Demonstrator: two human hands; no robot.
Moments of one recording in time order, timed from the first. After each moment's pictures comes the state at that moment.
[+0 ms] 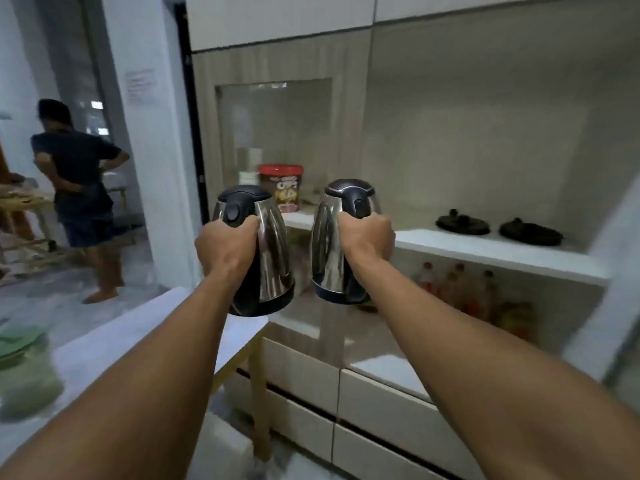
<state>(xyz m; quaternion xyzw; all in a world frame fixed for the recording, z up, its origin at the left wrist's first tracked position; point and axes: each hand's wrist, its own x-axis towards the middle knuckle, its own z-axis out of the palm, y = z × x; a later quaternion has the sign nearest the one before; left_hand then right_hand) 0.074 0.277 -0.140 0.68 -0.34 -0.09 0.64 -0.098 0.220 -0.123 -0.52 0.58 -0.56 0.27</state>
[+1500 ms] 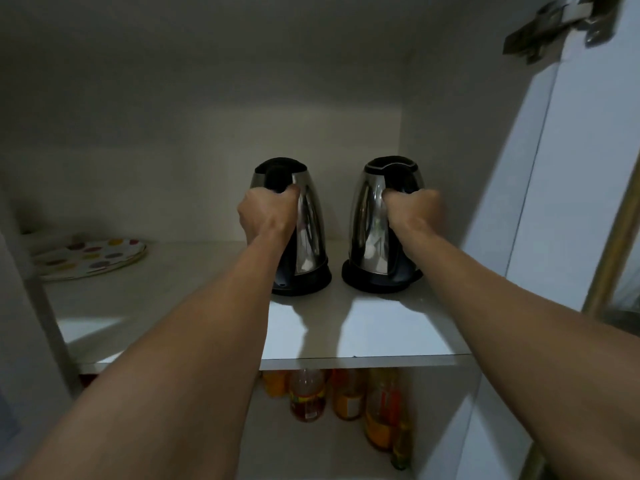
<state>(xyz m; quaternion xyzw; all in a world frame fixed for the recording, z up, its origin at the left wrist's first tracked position) -0.313 -0.177 -0.065 0.54 -0.51 -0.24 0.62 -0.494 -0.136 -0.065 -0.35 0.66 -0.66 0.10</state>
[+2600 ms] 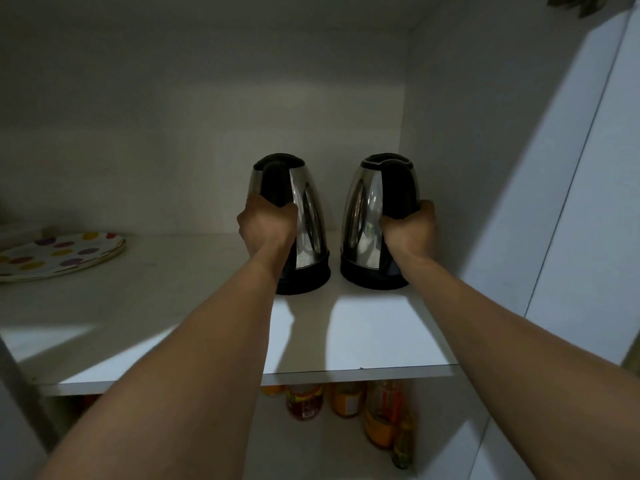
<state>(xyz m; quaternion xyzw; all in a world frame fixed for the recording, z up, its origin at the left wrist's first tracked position) -0.324 -0.226 -0.105 0.58 -0.54 -0.22 0.57 -0.505 -0.176 -0.121 -0.36 0.68 -0.63 0.11</state>
